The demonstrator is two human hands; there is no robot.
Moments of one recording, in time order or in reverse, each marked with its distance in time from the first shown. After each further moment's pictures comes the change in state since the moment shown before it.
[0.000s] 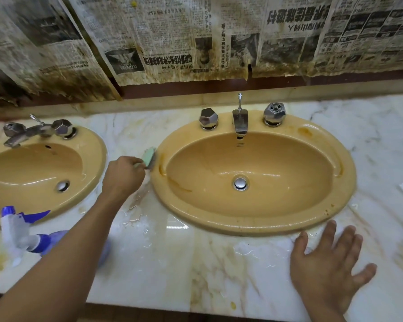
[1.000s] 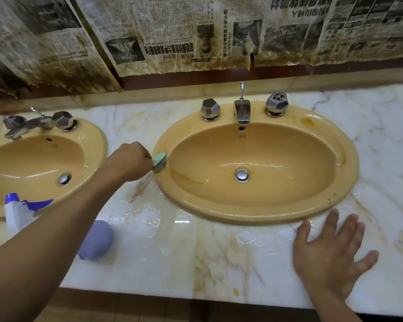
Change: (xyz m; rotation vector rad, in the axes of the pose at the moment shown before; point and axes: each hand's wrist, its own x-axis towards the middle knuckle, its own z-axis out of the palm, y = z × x) left_hand 0.006 0.018 -0.022 0.269 -0.268 0.139; right_hand 0.001 0.003 0.003 -0.049 -0.035 0.009
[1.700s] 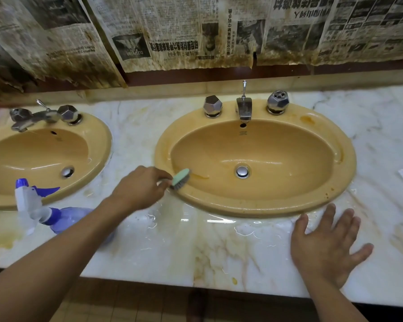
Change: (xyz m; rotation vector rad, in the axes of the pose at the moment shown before) left_hand -0.067 -0.006 0.045 0.016 0.016 0.228; right_hand -0.001 -0.002 -0.006 -0.015 -0.040 0.006
